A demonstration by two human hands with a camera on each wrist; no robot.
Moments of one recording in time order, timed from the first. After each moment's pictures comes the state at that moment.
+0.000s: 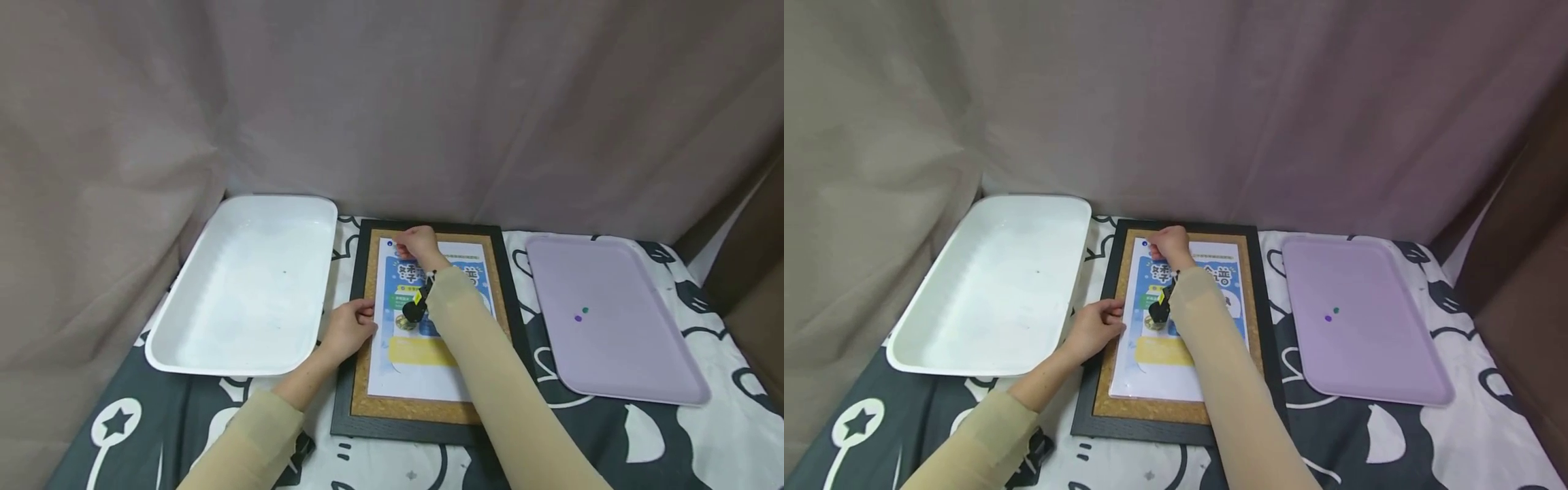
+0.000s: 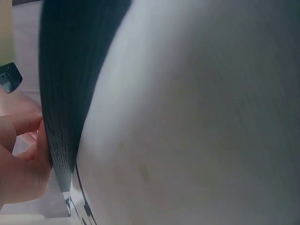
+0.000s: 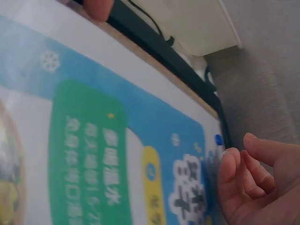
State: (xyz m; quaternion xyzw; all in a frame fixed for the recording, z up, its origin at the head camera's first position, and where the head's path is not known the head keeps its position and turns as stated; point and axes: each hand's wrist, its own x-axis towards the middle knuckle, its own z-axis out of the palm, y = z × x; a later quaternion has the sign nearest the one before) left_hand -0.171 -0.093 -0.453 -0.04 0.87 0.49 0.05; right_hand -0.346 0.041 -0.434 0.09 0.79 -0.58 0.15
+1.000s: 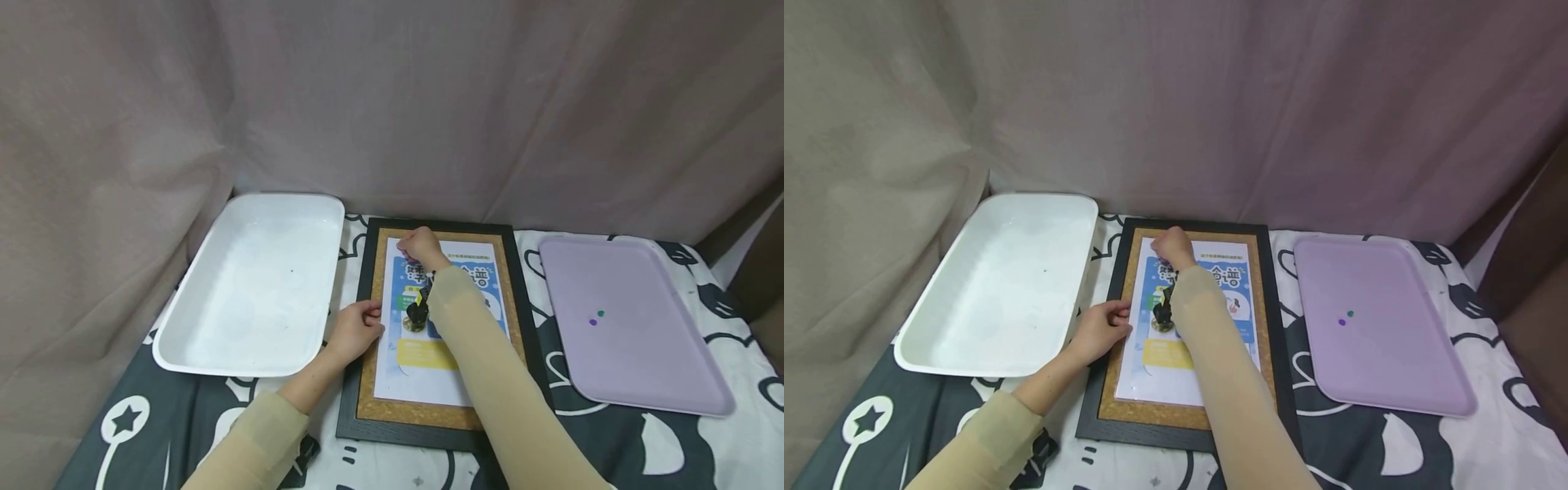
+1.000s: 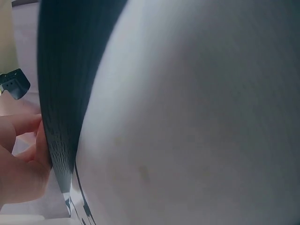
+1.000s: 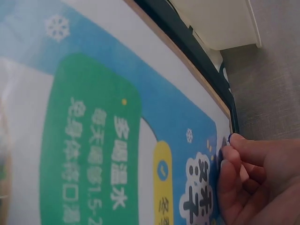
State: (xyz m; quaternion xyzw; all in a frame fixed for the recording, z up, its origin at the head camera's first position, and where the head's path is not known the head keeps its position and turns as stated) left_hand -0.173 -0.094 -0.456 -0.03 0.87 0.48 0.05; right_hand -0.341 0.034 -0.434 -0.01 0.88 -0.45 0.15
